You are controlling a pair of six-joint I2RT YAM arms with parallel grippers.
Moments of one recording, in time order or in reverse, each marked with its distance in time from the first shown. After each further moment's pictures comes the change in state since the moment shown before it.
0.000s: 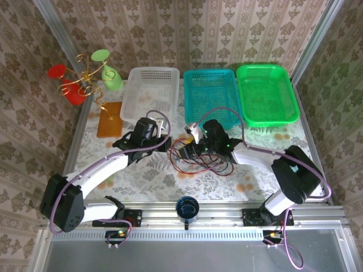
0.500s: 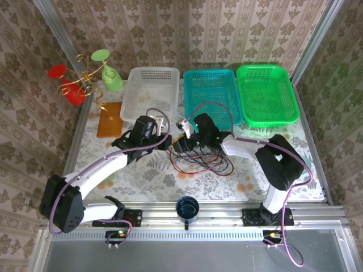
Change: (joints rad) left arm 0.001 -0.005 0.028 -0.011 0.013 0.000; right arm 0.000 0.165 0.148 0.002 -0.081 0.004
